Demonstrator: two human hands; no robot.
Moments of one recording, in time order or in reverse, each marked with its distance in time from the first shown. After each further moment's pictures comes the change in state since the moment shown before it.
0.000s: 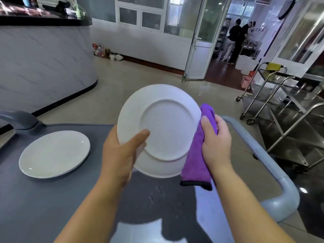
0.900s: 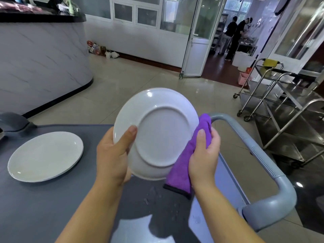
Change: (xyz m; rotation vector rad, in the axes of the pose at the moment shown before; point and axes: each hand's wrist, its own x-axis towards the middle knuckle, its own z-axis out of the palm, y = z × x) left_hand 0.004 -0.010 0.012 -0.071 0.088 0.004; right_hand -0.019 0.039 0.010 0.001 0.135 0.110
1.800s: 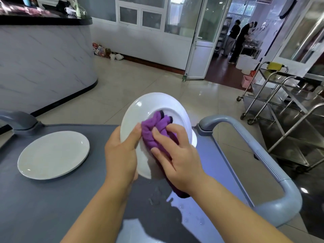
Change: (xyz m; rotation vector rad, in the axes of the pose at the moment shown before) left_hand -0.004 0.007 0.007 0.080 0.105 -0.015; right_hand -0.014 -0.007 0.018 -0.433 -0.495 -0.996
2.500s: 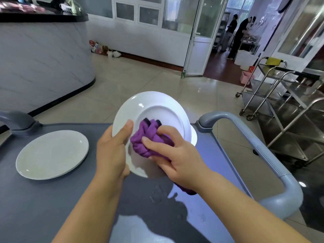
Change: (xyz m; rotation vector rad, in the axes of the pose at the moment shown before) left_hand 0.016 0.003 -0.013 -0.055 -0.029 -0.120; right_hand 0.000 0.009 -0.004 0.042 -0.203 -0.061
